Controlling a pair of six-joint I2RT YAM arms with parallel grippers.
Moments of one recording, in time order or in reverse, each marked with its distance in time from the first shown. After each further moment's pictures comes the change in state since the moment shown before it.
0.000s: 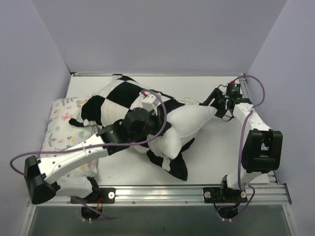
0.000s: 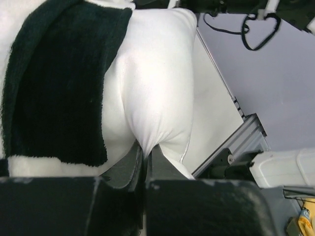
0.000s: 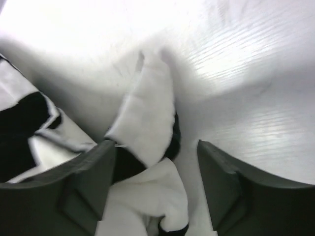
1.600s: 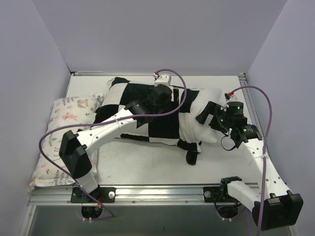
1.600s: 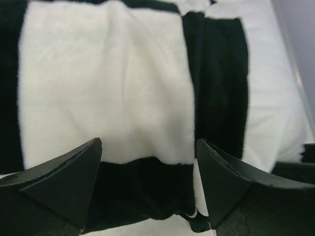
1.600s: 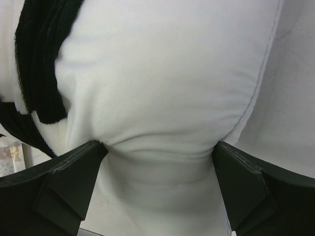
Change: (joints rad) left arm 0.109 0.473 0.460 -0.165 -0.214 0.080; right arm 0.176 -0.636 -0.289 -0.112 0.105 -0.117
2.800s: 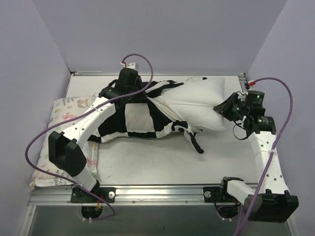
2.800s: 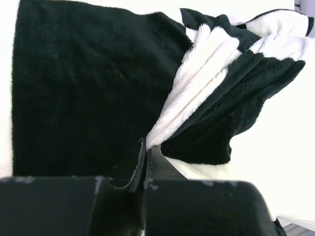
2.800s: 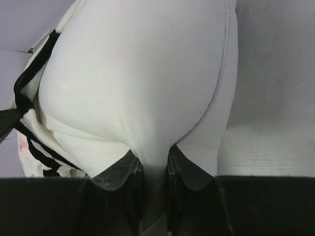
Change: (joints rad) left arm 0.375 -0.028 -0.026 -0.097 0.274 -0.023; right arm -0.232 0.071 0.235 -0.132 -0.129 0.063
